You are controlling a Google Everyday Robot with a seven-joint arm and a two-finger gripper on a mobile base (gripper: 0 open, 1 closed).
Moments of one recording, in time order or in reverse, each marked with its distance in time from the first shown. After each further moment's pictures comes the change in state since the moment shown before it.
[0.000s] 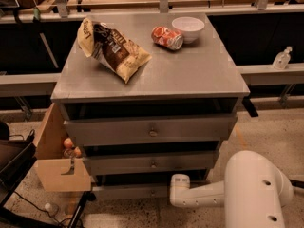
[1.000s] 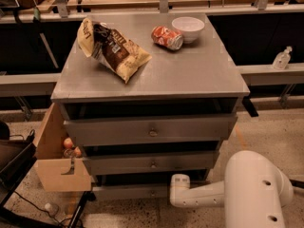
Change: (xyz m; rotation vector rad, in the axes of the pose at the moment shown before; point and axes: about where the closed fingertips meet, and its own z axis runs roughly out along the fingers) arm 0.000 0.000 0.000 0.000 0.000 0.000
